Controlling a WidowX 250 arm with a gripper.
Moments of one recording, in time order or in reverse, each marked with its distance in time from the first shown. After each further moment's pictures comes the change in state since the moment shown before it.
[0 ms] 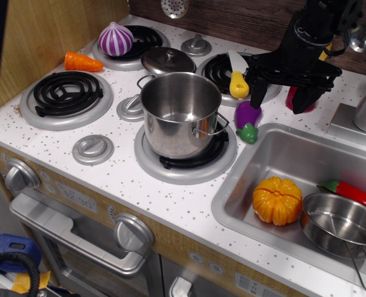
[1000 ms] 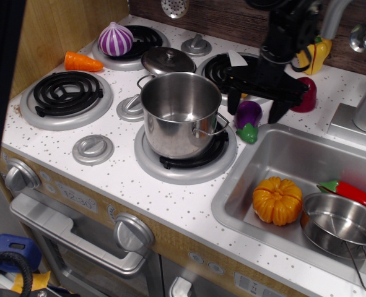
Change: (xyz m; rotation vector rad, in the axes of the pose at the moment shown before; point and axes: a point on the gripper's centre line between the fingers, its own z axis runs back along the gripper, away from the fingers) arm 0.023 0.020 -0.048 -0.053 -0.044 -0.186
